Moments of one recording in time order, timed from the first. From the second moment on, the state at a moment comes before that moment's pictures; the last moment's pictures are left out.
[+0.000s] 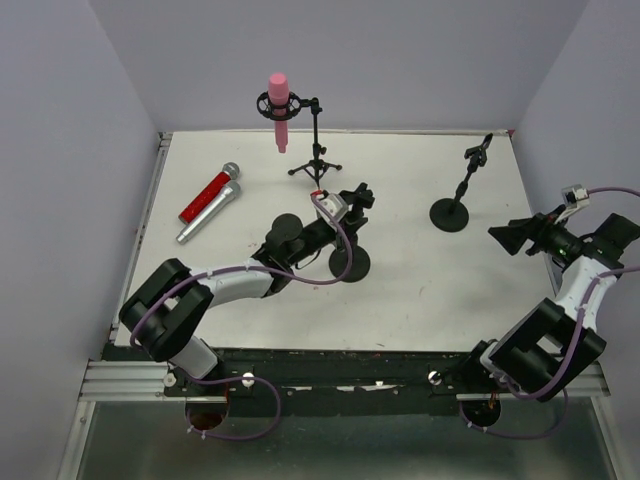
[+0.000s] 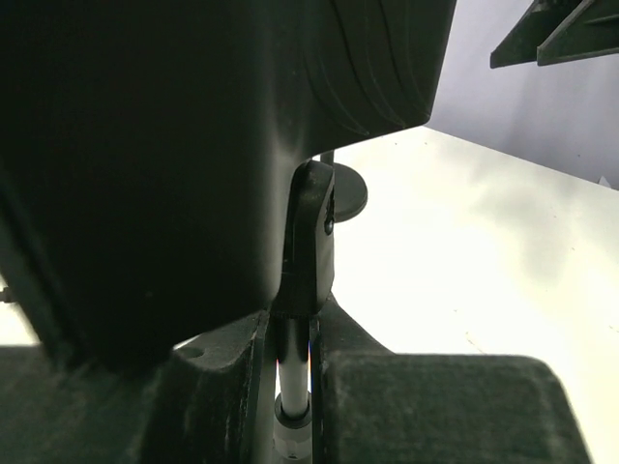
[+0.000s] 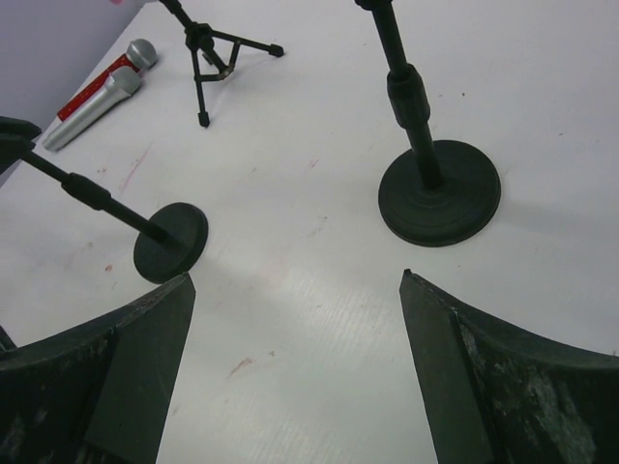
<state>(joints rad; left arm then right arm) -0.75 1.54 0.72 0.93 0.26 -0.07 -0.81 1.24 0.88 -0.47 -1.33 -0.42</state>
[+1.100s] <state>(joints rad) 0.00 1.11 0.94 -0.24 0.32 -0.22 -0.39 1.17 0.89 -0.52 -1.27 -0.34</state>
